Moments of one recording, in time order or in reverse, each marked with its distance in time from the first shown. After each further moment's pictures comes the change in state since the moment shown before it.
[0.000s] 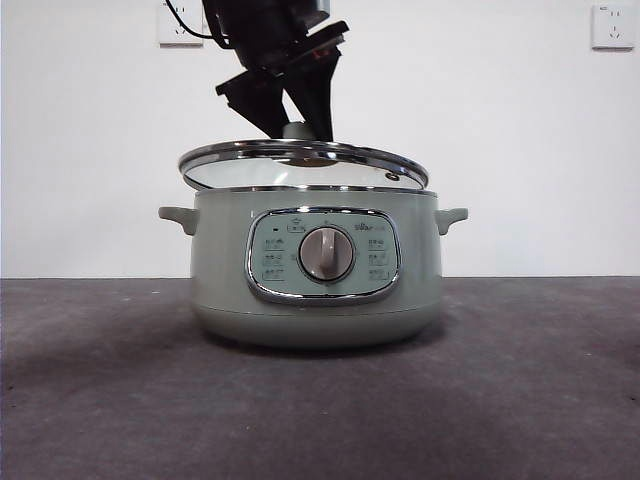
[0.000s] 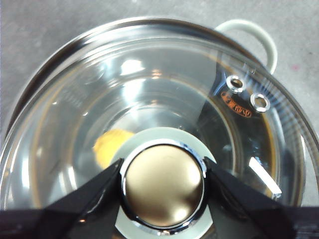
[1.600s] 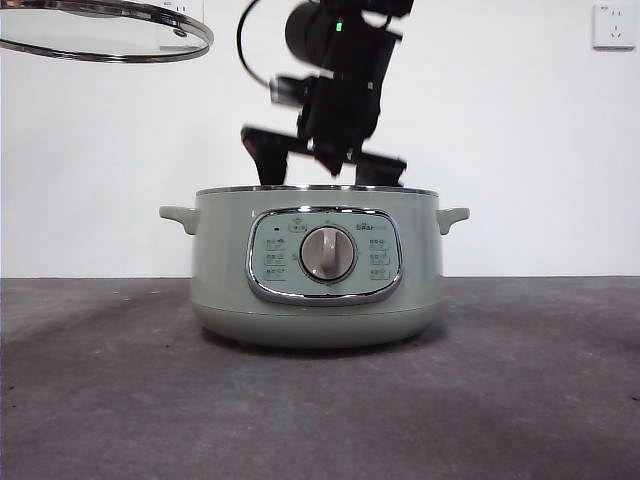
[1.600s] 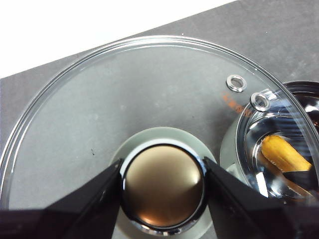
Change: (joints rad) left arm 0.423 -0.369 0.000 -0.078 -0.064 0.008; right arm -0.025 1.133 0.954 0.231 -0.242 -0.167
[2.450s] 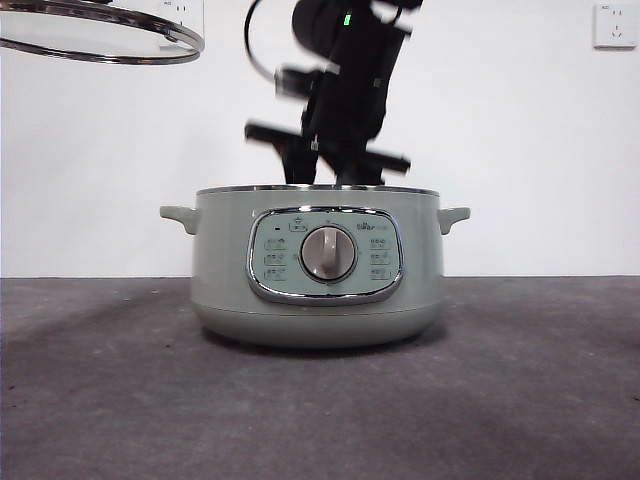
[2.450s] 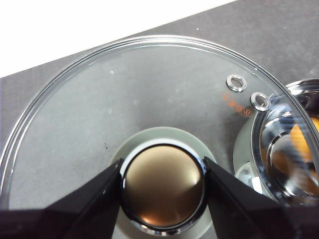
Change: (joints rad) left arm -0.002 -0.001 0.000 -0.006 -0.057 -0.005; right arm -0.002 -0.023 -0.106 0.101 -0.003 0.000
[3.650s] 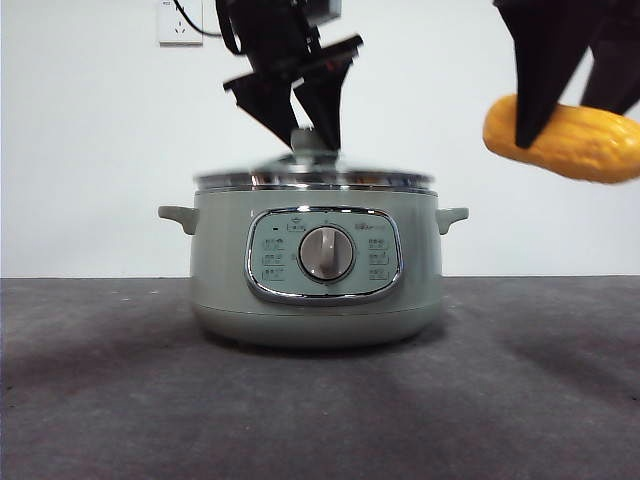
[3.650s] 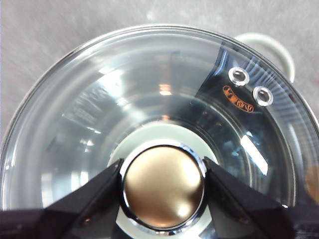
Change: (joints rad) left arm -0.449 0.315 -0.084 0.209 0.011 -0.018; right arm 0.000 -0.885 -0.734 -0.224 0.058 0.123
